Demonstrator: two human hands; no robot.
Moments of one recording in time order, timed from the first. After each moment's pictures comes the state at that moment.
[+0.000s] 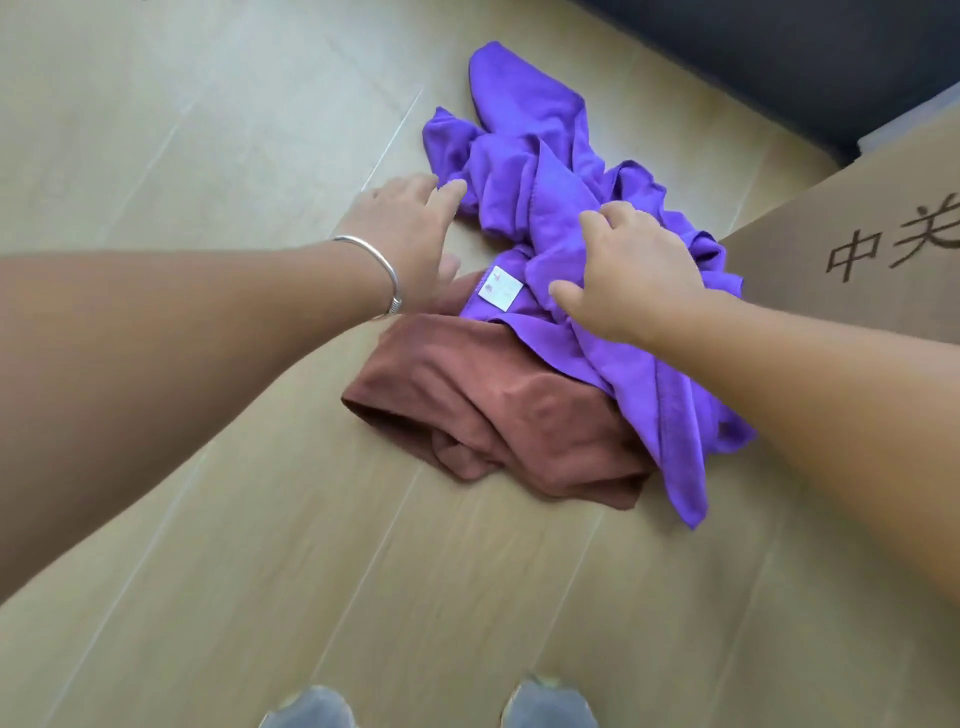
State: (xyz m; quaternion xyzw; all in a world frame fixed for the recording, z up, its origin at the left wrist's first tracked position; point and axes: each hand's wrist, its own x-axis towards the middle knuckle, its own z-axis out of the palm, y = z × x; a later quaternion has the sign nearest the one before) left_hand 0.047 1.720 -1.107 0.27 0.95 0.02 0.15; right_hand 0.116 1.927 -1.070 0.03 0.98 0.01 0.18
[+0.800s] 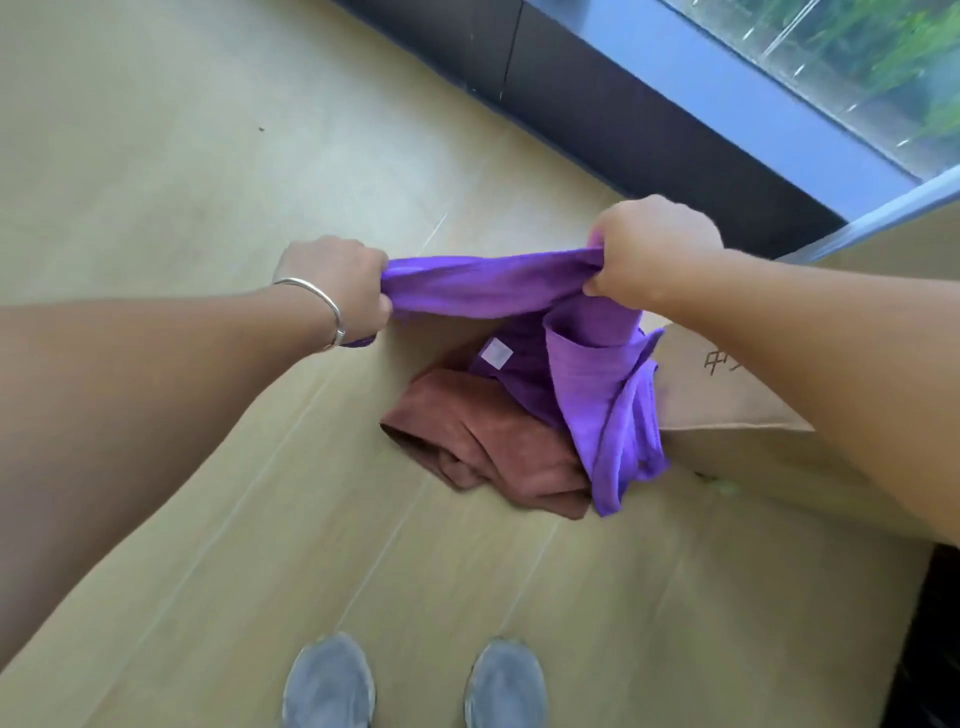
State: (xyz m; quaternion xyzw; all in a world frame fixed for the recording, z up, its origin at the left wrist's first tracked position) left_hand 0.041 1.641 -0.968 0.18 0.97 -0.02 0.19; right_hand 0.058 1.918 -0.887 -0.01 0.98 0.07 0.21
